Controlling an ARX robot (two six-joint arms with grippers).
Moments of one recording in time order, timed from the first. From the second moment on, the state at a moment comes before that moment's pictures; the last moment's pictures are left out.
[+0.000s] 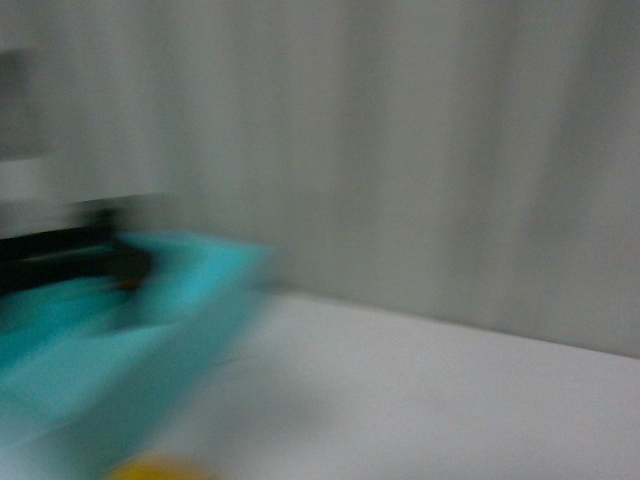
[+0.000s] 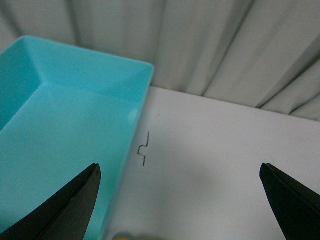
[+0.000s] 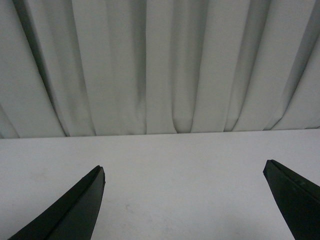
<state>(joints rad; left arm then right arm) -0.06 0.93 0.34 0.25 -0.14 -0.20 0.00 0.00 0.01 0.00 0.00 -0.01</state>
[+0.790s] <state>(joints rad) -0.05 1.53 0.77 -0.29 0.10 1.18 0.00 0.00 0.01 0.00 0.00 -0.01</state>
